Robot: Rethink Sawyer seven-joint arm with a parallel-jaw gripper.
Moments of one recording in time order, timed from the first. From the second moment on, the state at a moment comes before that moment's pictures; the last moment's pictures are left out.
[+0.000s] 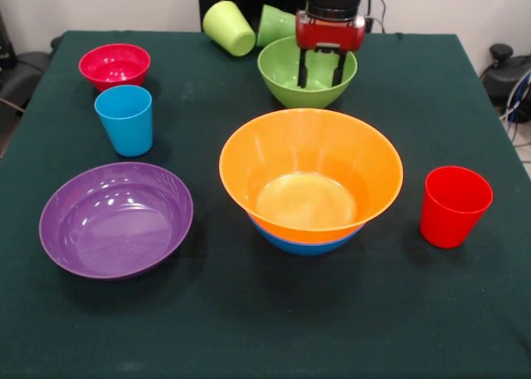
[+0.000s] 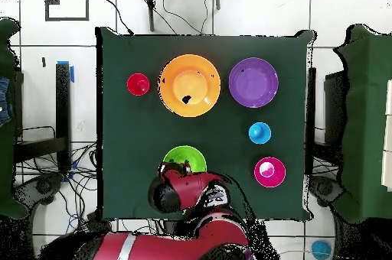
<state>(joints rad) -0.09 -0.49 -0.07 2.00 -0.34 -0.12 2.05</state>
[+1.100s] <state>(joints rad) -0.04 -0.68 -0.05 2.00 -0.34 0.06 2.05</state>
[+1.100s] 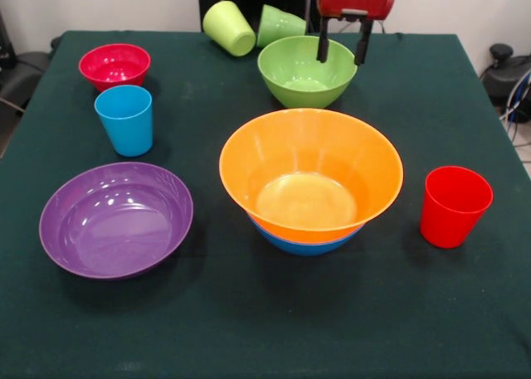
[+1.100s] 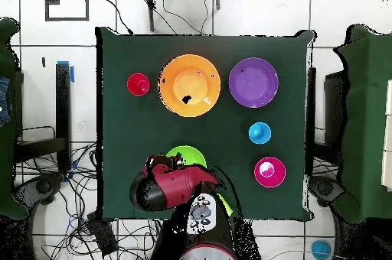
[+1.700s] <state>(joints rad) -0.04 -0.69 -0.04 2.00 -0.34 0.06 2.05</state>
